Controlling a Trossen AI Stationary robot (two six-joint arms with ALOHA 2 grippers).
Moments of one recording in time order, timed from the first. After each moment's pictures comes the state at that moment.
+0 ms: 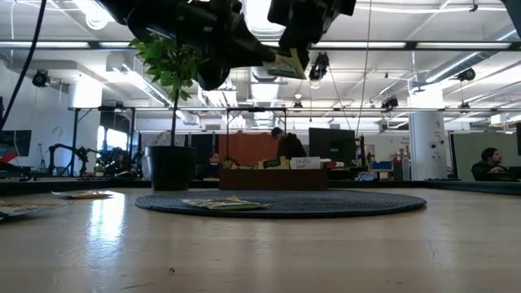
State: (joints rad) left arm 0.03 1.42 0.90 0.24 -0.04 -0.47; right arm -0.34 1.81 1.77 -1.02 -0.63 -0.20
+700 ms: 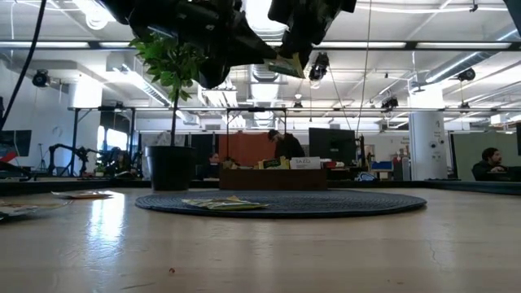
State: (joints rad) left arm 0.04 1.42 0.90 0.26 -0.06 -0.47; right arm -0.31 1.81 1.76 -1.04 -0.58 -0.29
